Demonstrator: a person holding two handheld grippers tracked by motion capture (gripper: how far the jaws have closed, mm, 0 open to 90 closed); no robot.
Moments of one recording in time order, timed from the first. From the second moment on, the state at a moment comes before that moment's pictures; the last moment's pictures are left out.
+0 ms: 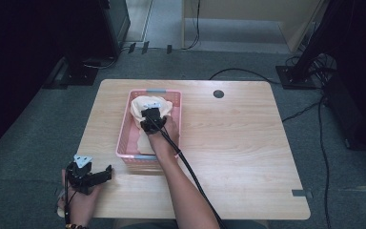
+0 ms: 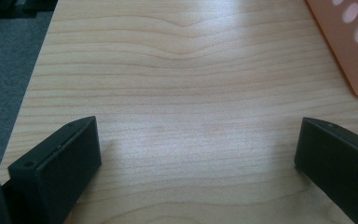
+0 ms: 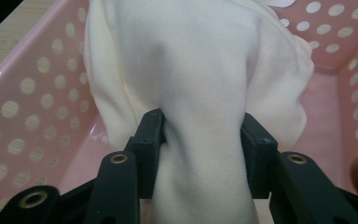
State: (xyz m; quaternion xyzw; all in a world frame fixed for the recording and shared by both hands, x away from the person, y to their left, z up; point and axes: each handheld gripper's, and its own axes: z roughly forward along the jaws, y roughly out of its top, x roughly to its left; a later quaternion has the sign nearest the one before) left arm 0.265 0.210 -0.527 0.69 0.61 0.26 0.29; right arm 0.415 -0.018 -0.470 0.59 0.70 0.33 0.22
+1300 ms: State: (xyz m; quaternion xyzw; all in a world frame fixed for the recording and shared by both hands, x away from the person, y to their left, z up) left arm 0.265 0.210 -0.527 0.69 0.61 0.26 0.29; right arm 0.398 -0.053 -0.443 0.53 0.70 0.42 0.23
